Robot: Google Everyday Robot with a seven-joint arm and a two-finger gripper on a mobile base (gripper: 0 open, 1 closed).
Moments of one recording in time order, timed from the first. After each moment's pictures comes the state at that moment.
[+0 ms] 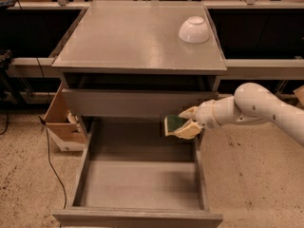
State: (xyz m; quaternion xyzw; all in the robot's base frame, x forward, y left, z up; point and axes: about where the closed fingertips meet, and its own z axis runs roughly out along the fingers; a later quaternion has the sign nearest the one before) arm 0.611 -0.118 0.653 -0.54 0.73 0.21 0.36
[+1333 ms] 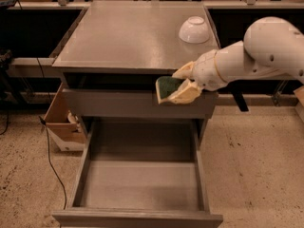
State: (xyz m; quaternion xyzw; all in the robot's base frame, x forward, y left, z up) arm 0.597 -0.079 0.844 -0.61 0.67 0.13 0.40
